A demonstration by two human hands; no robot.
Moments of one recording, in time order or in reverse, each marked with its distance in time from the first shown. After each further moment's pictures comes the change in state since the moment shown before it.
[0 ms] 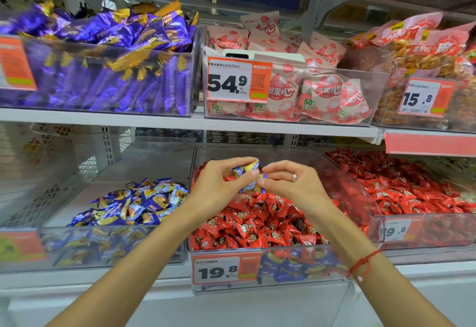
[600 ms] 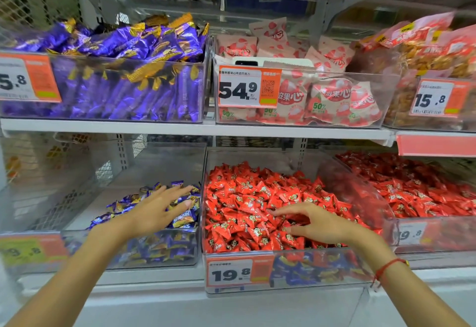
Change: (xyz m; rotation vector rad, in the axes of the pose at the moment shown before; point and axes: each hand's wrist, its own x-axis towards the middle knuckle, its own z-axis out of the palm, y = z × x) left_hand -0.021 -0.088 -0.128 0.812 -0.257 -0.331; right_hand 0.008 0.054 -0.037 -0.782 -0.538 0.069
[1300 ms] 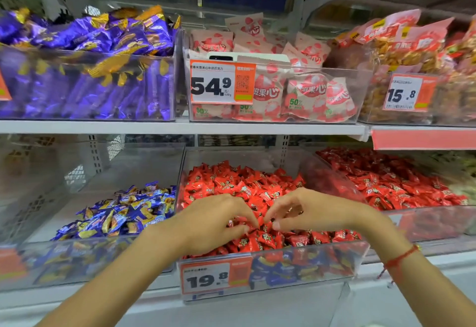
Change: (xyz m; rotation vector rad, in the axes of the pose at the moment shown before) left_hand -0.002 0.142 0.029 0.268 0.004 0.636; right_hand -0.031 -0.033 -0.039 0.051 -0.096 -0.019
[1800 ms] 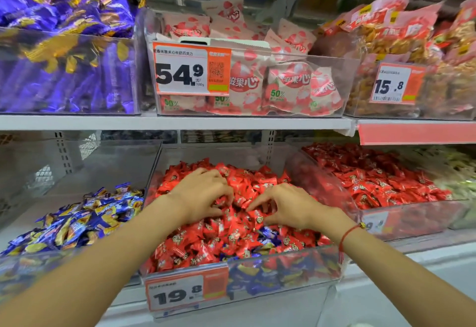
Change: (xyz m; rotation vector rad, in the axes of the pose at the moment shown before) left_hand 0.071 -0.045 0.018 0.408 -0.031 0.001; right_hand 0.044 0.058 0.005 -0.508 0.236 0.017
